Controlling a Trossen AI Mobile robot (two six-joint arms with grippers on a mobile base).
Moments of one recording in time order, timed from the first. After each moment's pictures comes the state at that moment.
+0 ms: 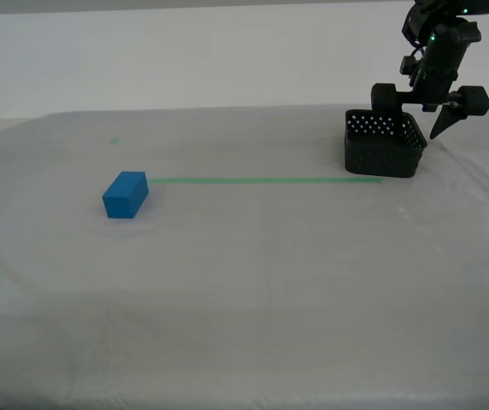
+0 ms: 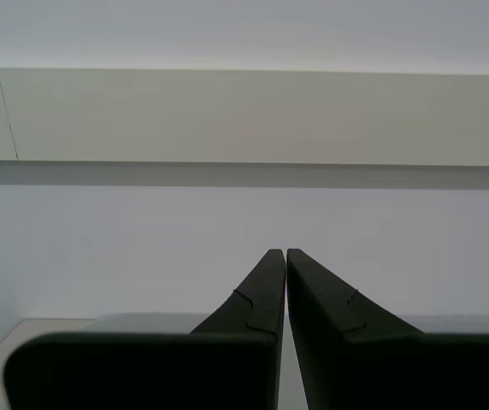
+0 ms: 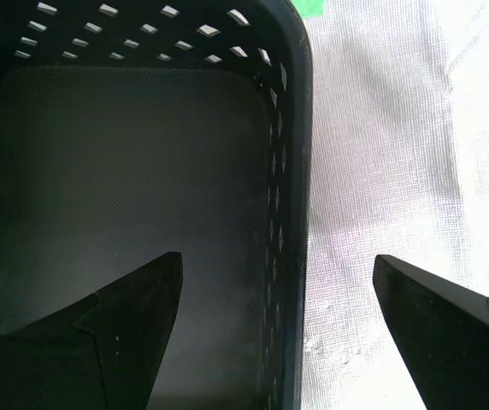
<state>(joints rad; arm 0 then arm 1) 0.07 2.34 1.78 -0.67 0.07 0.26 0.00 1.05 0.52 0.60 -0.01 0.00</state>
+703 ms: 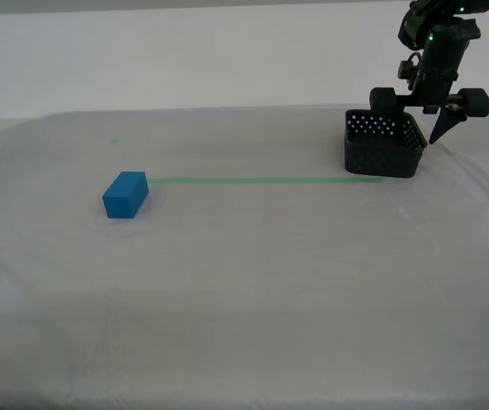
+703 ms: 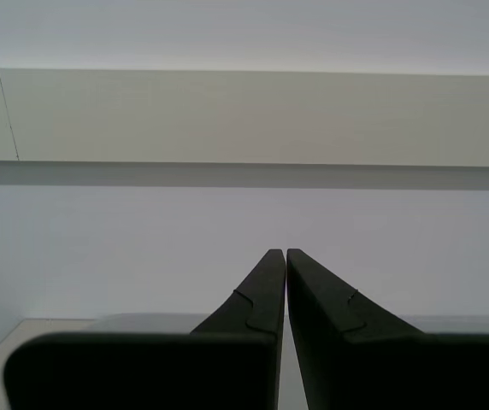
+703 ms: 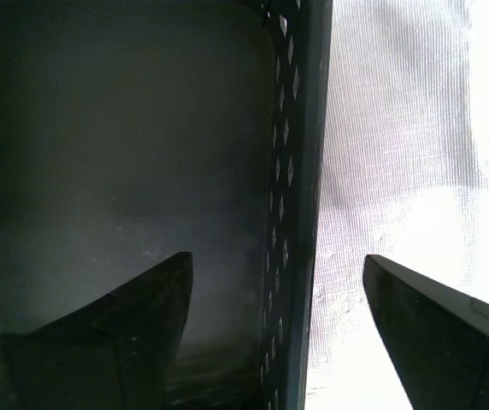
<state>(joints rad) 0.09 2.33 1.78 -0.75 0.07 0.26 0.00 1.05 0.52 0.60 -0.01 0.00</state>
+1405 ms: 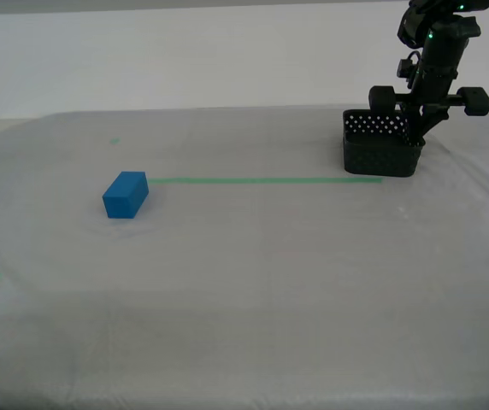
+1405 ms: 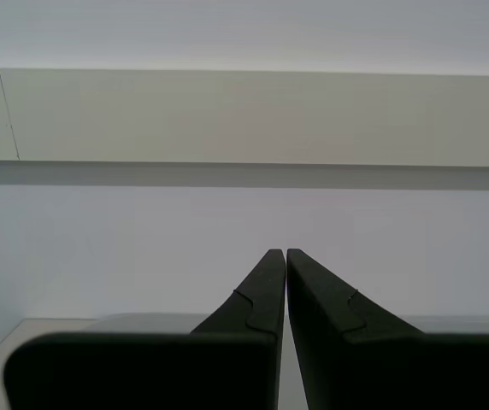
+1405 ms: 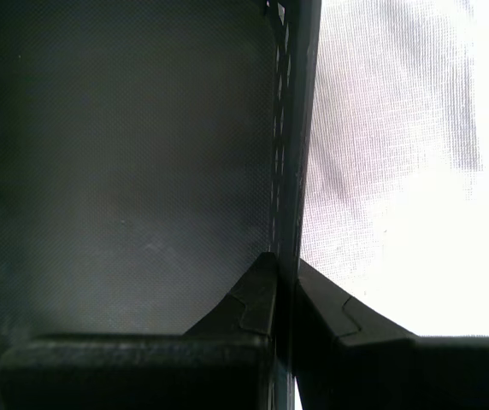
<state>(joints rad) 0.09 2.33 1.79 -0.76 0.06 0.26 0.00 1.05 0.52 0.60 -0.01 0.00</state>
